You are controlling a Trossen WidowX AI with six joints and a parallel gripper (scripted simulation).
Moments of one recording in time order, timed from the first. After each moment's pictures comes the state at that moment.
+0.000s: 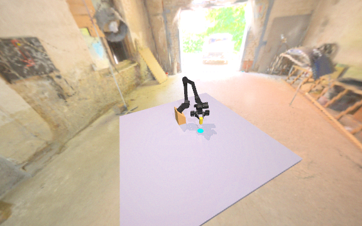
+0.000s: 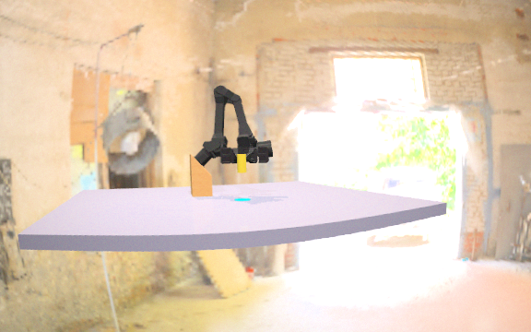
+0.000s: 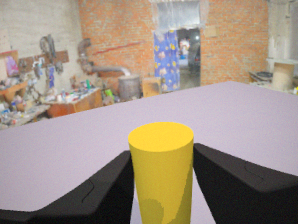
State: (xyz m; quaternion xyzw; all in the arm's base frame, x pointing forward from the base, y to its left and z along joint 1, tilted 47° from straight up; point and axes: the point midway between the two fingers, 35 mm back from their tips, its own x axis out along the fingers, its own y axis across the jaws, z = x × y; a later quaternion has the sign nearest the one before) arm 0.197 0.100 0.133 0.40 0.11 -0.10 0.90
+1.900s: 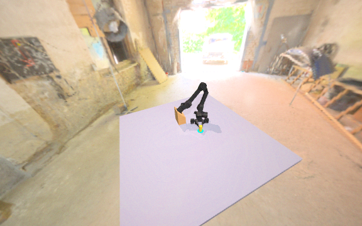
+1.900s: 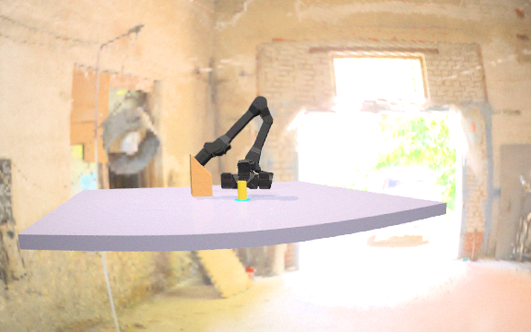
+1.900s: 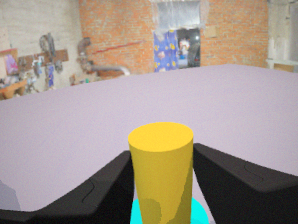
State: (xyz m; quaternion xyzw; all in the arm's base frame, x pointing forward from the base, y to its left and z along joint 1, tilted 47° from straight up) arm 0.195 0.171 0.064 0.40 0.11 -0.10 0.90
